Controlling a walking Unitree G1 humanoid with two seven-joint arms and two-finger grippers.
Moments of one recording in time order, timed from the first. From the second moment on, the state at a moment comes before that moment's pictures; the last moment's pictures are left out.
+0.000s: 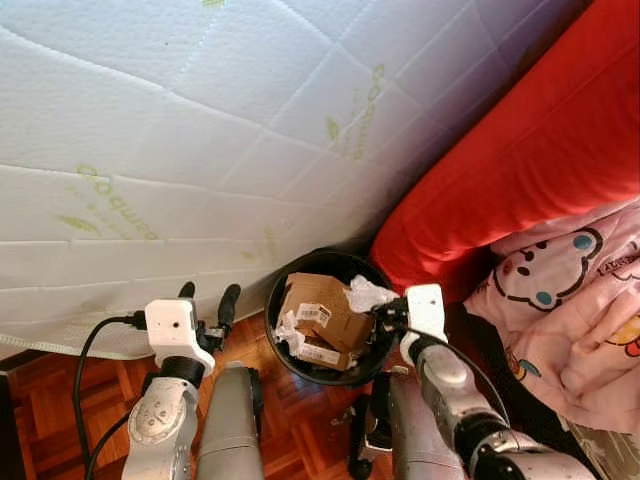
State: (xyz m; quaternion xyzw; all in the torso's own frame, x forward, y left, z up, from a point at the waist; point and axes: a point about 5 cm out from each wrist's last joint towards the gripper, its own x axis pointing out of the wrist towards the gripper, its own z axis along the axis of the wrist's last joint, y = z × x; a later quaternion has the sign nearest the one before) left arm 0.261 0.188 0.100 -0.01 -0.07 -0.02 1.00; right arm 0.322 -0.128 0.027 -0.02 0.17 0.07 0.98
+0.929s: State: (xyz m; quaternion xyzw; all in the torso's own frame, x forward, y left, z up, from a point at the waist) left arm 0.261 0.186 0.103 -0.01 -0.06 -0.02 1.00; right arm 0.313 -0.127 0.013 0.06 0.23 0.08 0.97
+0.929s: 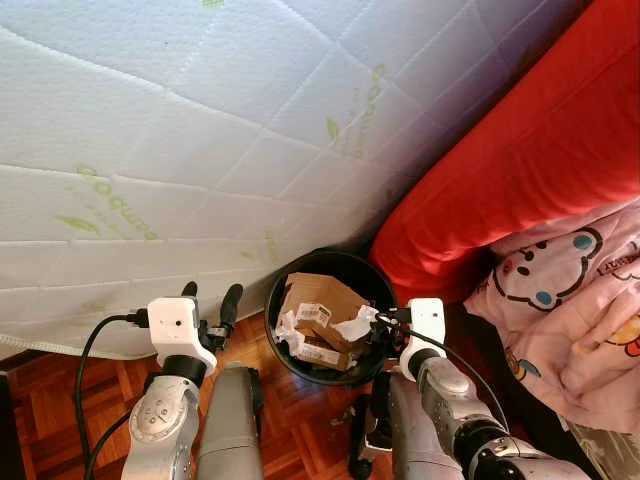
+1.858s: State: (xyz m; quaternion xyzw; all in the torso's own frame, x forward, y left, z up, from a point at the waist) left arm 0.262 0.187 0.094 -0.02 -0.04 -0.02 1.00; right arm 0.305 -0.130 0.004 -0.03 0.24 0.08 0.97
